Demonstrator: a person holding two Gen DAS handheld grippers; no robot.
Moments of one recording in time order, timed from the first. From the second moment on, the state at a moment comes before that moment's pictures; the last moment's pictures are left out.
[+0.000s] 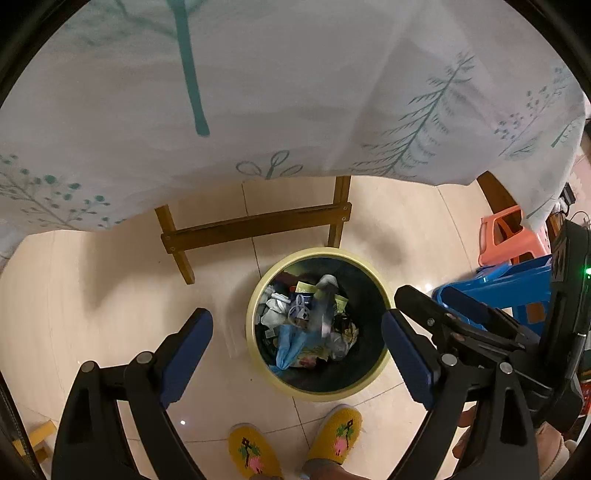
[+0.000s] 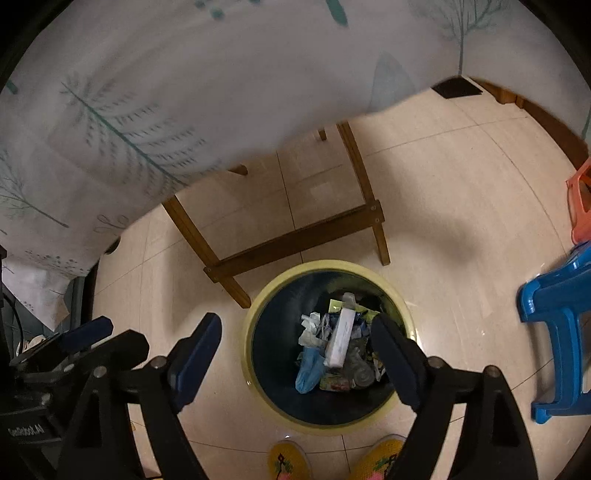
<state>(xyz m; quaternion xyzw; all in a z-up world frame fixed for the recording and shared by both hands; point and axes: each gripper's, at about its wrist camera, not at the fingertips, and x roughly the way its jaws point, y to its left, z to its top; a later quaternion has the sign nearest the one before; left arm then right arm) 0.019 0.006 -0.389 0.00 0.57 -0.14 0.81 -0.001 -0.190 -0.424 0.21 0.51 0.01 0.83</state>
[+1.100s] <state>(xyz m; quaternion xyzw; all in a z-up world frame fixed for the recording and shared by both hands) -0.015 -0.024 -0.027 -0.03 0.46 -0.17 0.87 -0.068 -0.244 -0.061 0.19 0.41 0.01 0.89</state>
